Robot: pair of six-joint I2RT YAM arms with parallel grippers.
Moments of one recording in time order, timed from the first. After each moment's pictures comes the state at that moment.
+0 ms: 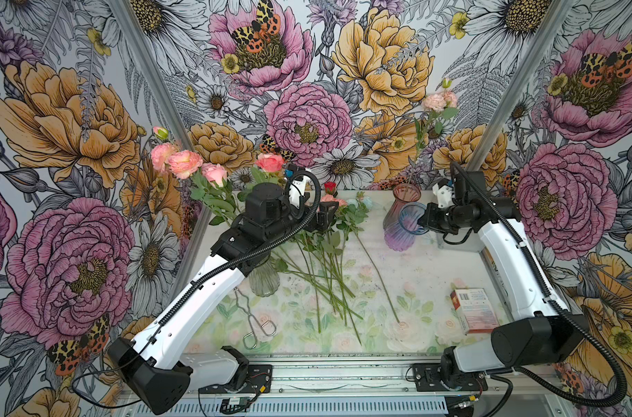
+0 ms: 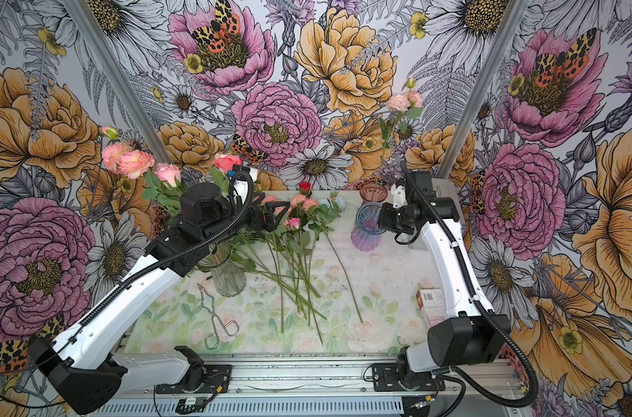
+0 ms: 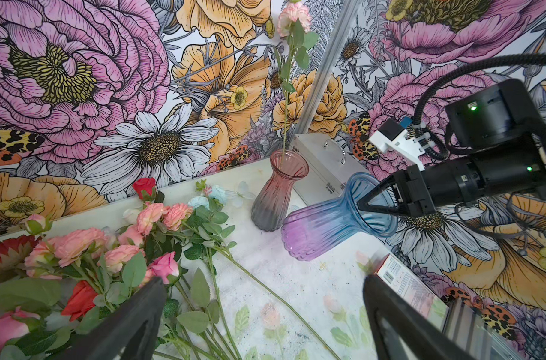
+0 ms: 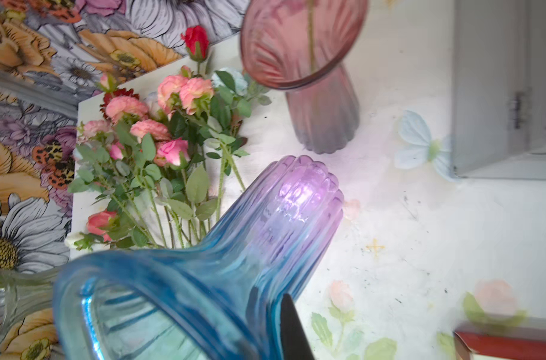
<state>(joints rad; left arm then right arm) -0.59 1.24 1.39 -0.42 0.15 -0.24 -0.01 1.45 1.62 -1.14 -0.31 0.28</state>
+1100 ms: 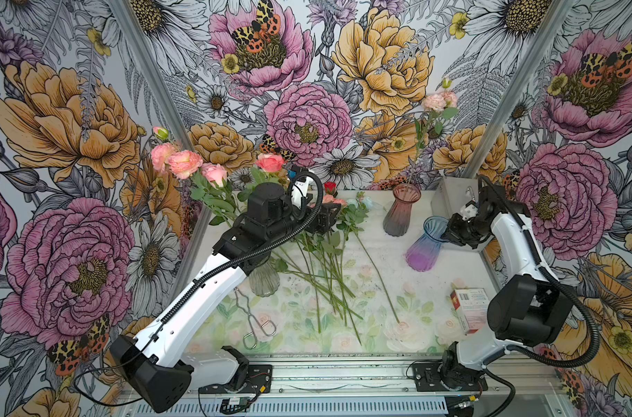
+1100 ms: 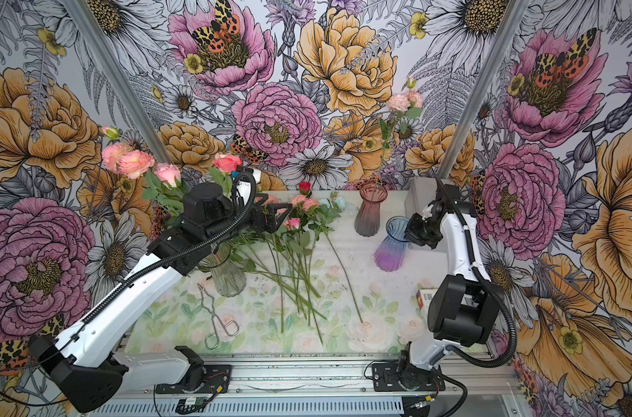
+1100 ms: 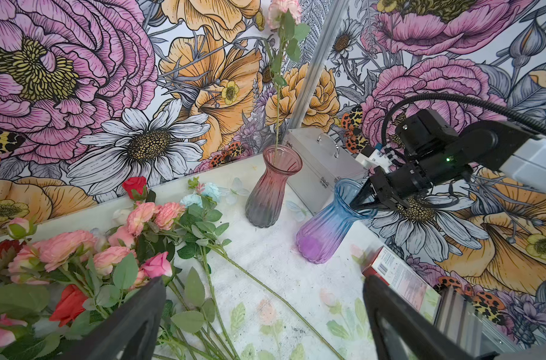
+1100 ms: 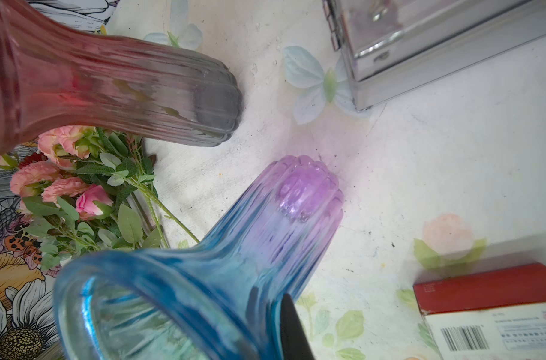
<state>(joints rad) -0.59 1.25 1.39 -0.42 0.19 -0.23 -0.28 1.62 1.53 -1.16 -0.39 0.32</state>
